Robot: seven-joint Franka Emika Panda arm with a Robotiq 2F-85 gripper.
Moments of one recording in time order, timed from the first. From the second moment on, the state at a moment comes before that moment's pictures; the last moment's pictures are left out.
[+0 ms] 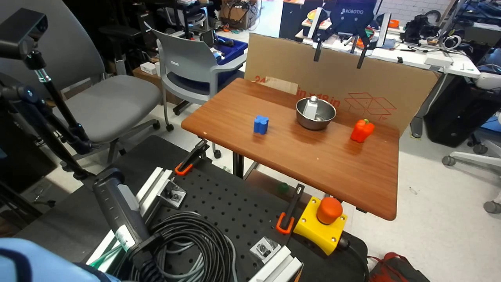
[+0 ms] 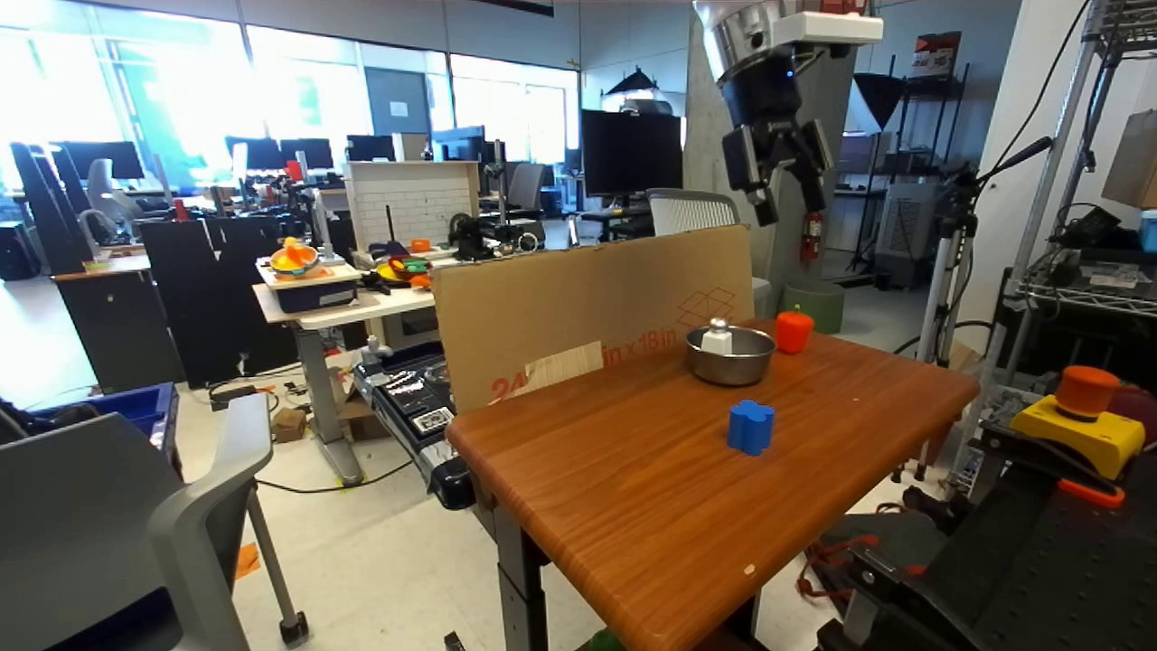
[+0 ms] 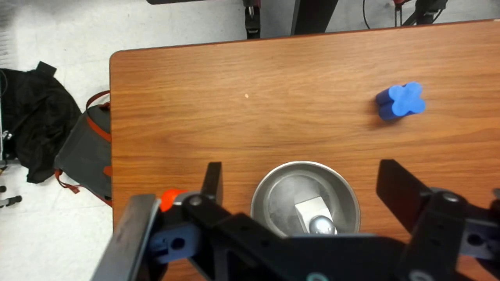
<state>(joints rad) -0.03 0.50 -0.06 -1.58 -0.11 1.71 -0.04</state>
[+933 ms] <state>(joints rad) 0.00 0.81 -0.06 -1.35 -0.11 1.71 0.05</state>
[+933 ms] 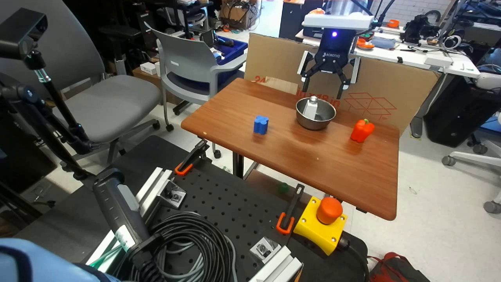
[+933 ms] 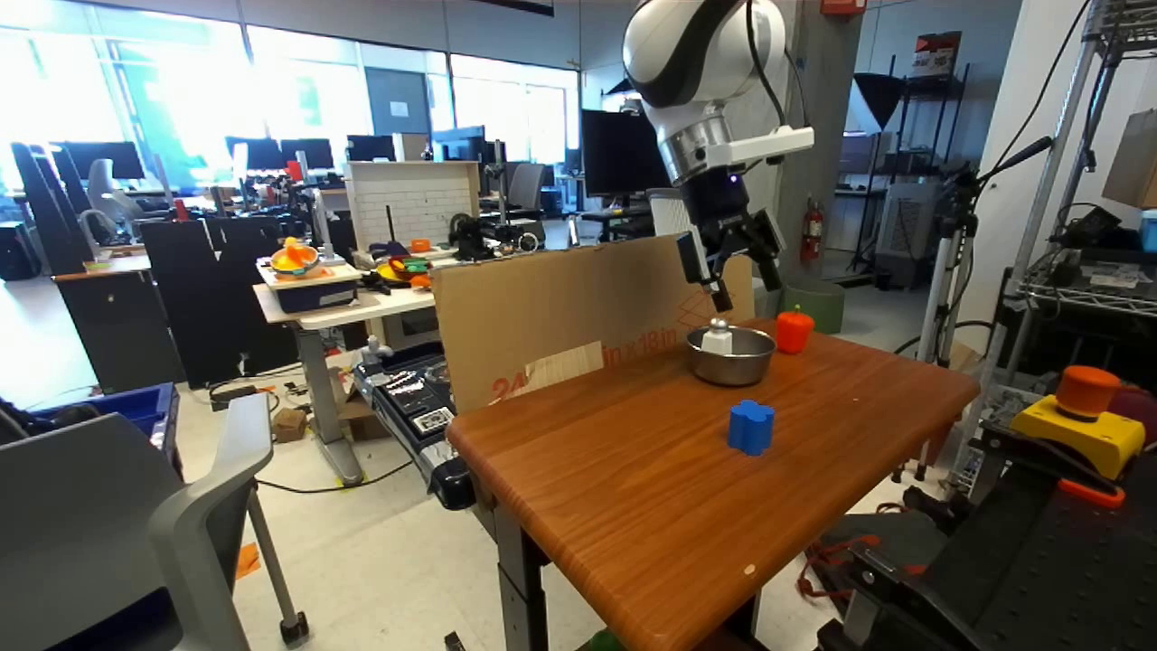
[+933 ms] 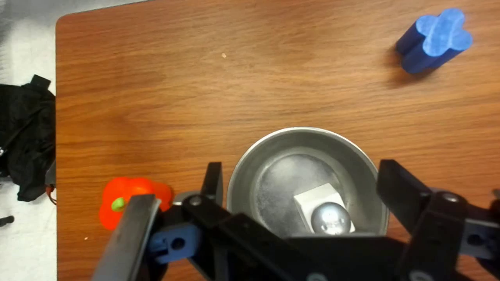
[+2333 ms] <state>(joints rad) 0.02 0.95 -0.04 -1.08 -0.10 1.51 0.09</state>
